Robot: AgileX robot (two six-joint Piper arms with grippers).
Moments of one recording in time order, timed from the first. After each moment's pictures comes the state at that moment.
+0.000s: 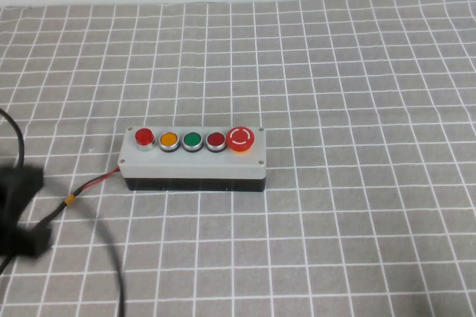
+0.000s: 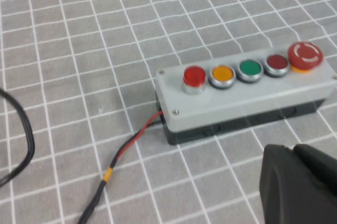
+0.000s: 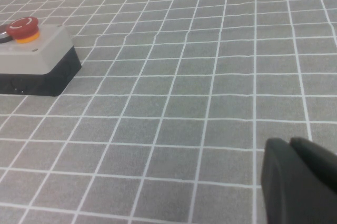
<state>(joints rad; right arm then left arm) 0.19 -0.01 0.03 0.30 0.34 -0.11 -0.30 0.69 -0.67 -0.07 0.59 0.13</state>
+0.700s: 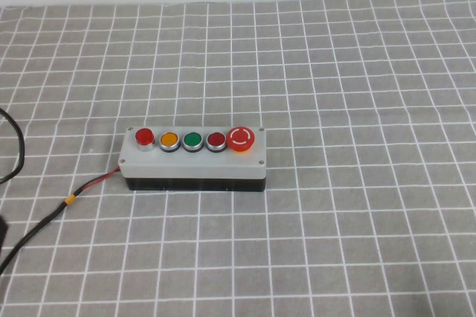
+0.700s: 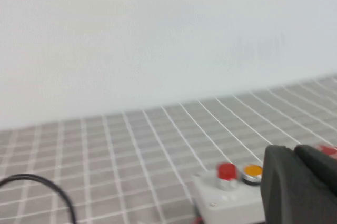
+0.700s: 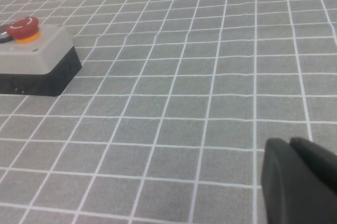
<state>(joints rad) 0.19 -0.01 0.03 0.30 0.34 -0.11 -0.29 0.16 -0.11 -0.01 -0.01 0.13</state>
